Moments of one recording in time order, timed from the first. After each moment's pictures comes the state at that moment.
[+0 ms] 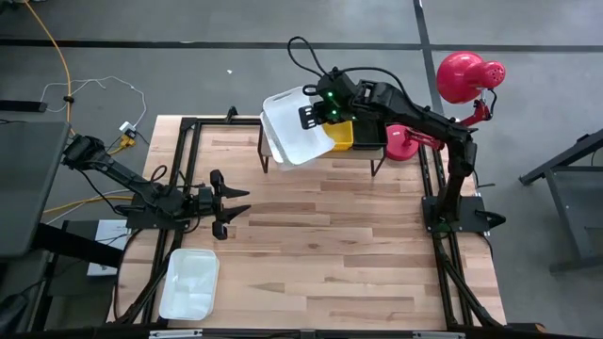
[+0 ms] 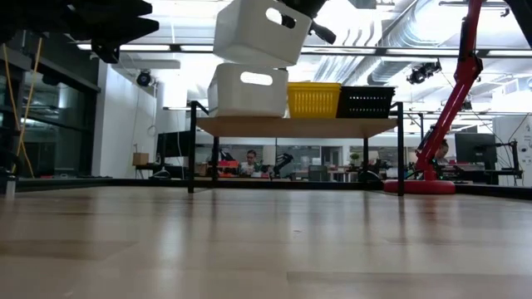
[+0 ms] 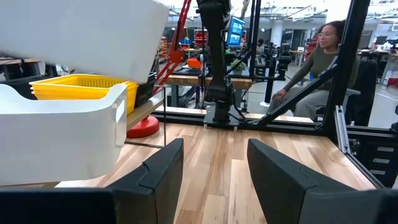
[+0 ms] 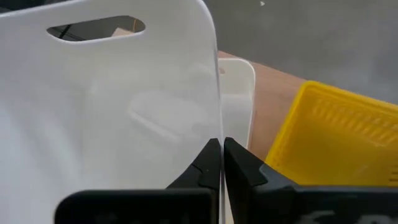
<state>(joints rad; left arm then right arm) -0.36 0.71 0.21 0.54 -0.65 0.00 -0.35 1.84 2.08 -1.00 0.20 0.70</state>
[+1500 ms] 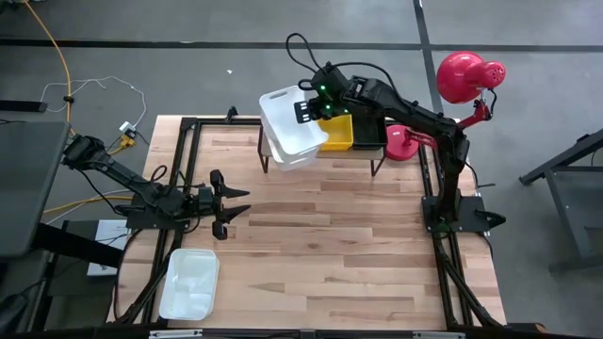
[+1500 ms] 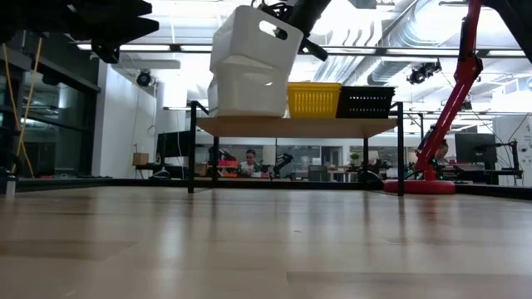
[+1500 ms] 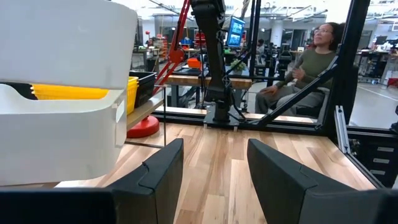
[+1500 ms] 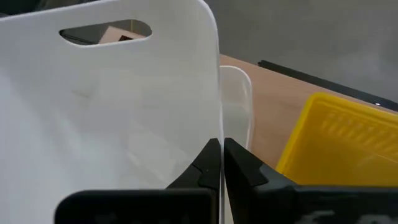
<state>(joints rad) -0.36 0.71 0.21 0.54 -0.65 0.00 -0.41 1.91 2.08 -0.95 0.12 0.69</state>
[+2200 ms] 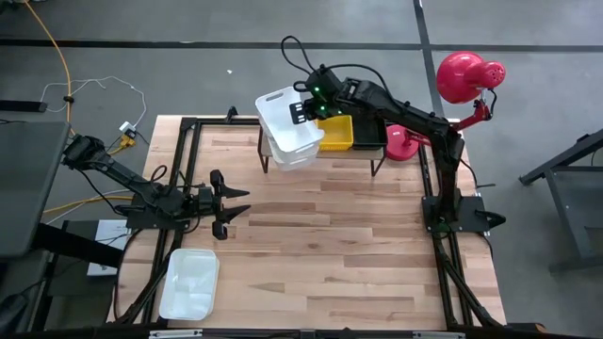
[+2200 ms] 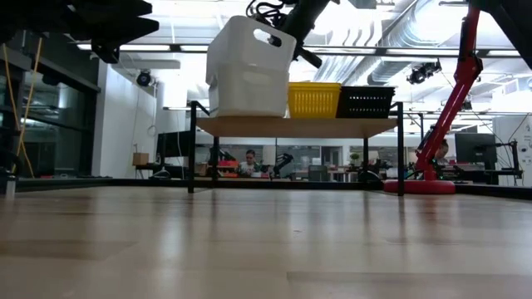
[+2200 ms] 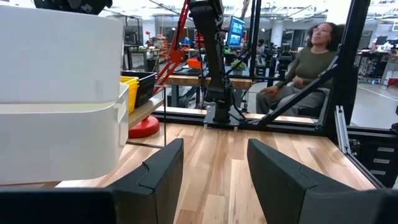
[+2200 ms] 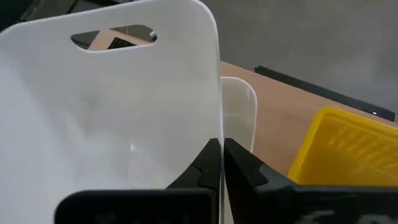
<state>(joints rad) -0.36 0.71 0.21 0.54 -0.65 0.00 -0.41 1.95 2.08 -0.90 0.14 0.66</state>
